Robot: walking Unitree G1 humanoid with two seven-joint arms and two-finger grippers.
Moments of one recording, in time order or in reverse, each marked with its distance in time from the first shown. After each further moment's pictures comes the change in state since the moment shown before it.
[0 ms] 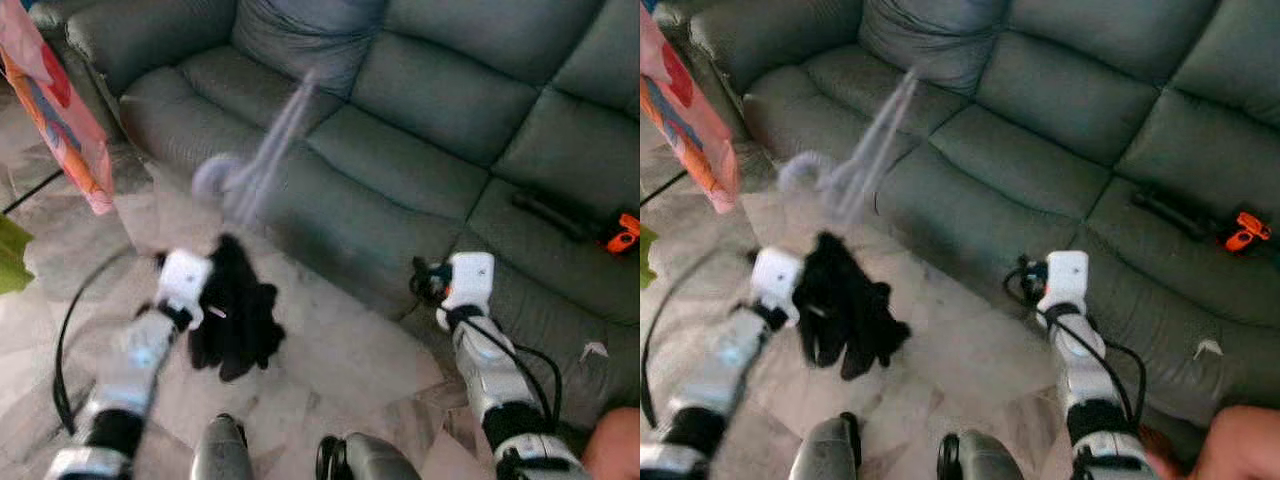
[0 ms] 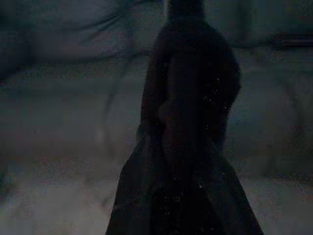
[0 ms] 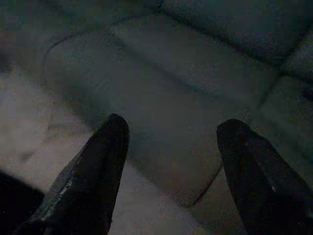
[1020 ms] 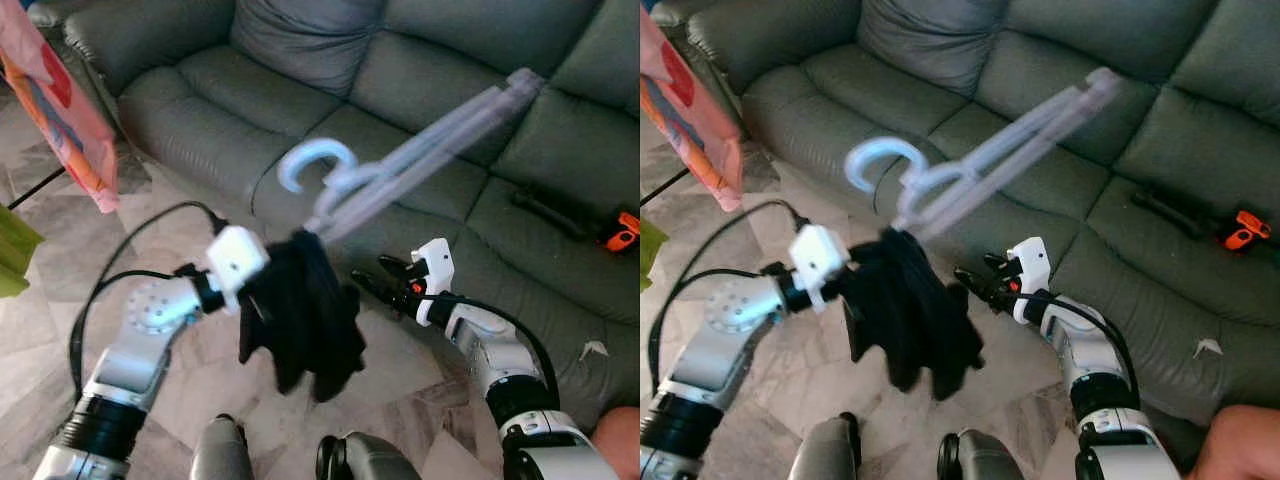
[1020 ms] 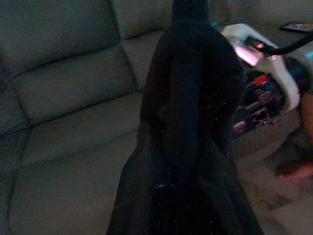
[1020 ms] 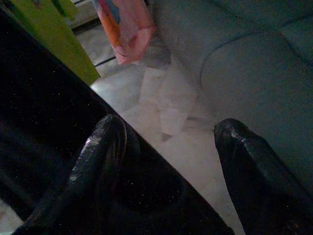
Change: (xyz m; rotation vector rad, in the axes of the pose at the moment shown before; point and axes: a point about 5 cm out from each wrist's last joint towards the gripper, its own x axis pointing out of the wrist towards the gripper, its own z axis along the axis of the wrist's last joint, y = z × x) left arm 0.016 -0.037 0.080 0.054 -0.173 -0.442; right arm 0.005 0.030 0.025 0.102 0.008 0.678
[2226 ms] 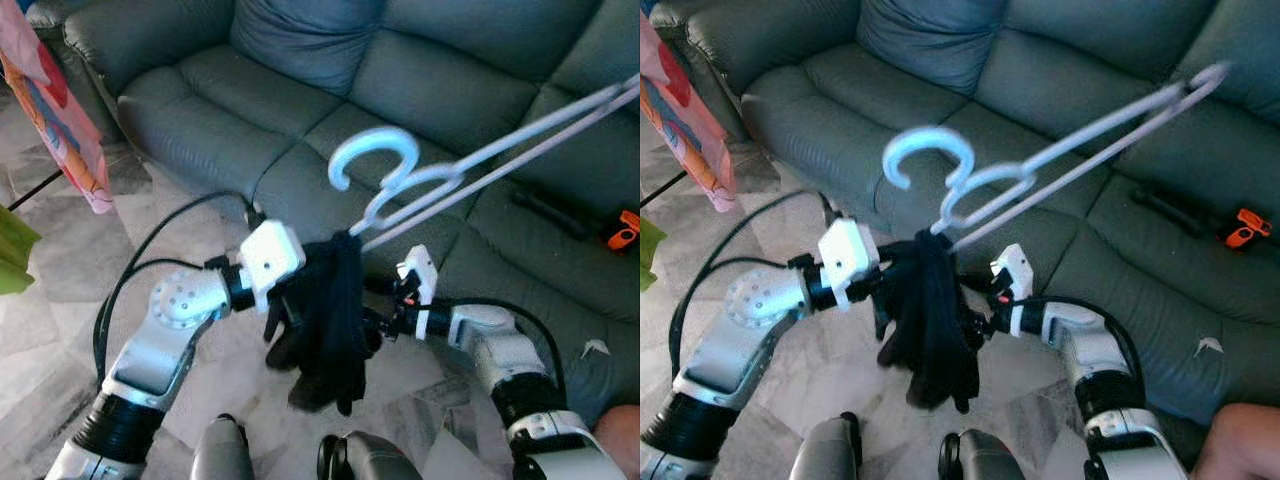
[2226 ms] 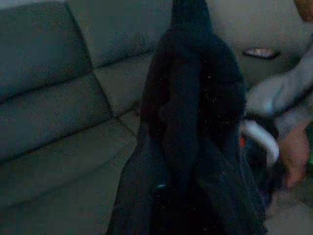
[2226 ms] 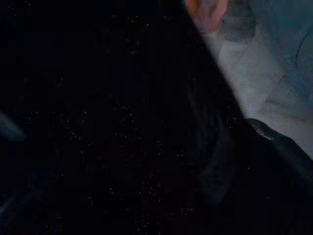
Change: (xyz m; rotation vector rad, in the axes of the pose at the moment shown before) left arm 0.025 -0.017 0.042 -0.010 -0.111 -0.107; right arm 0.000 0.020 -0.005 0.048 0.155 0.324
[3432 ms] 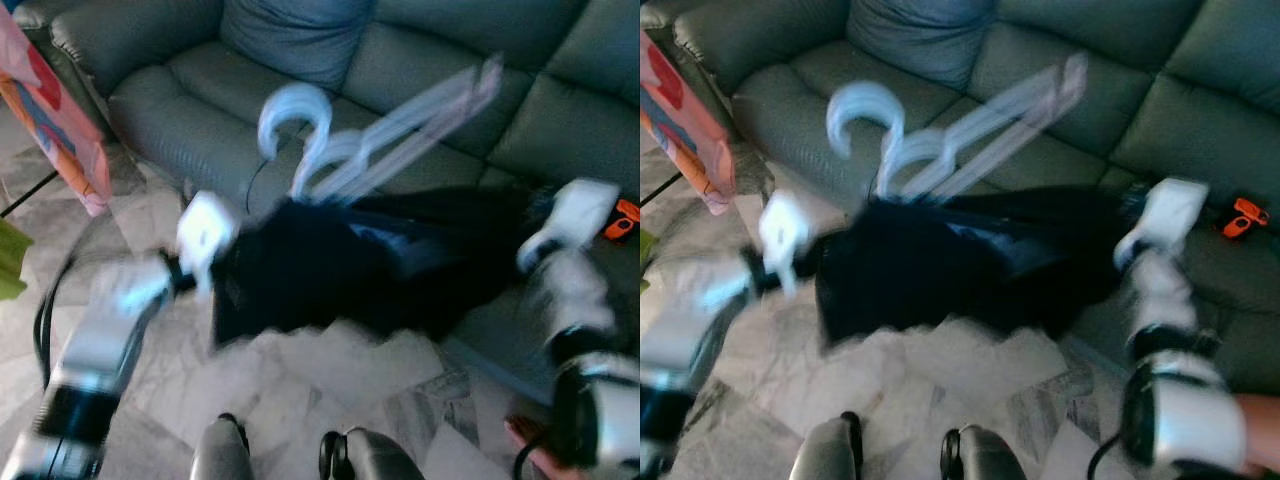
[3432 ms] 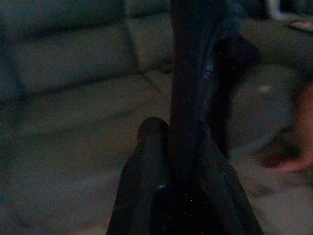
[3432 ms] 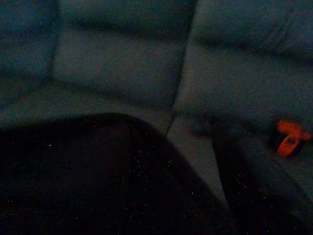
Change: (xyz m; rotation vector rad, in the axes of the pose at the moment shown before) left arm -0.063 0.032 -0.041 -0.140 0.175 0.134; right arm -0.128 -0.095 0.085 -0.078 -0.454 -1.390
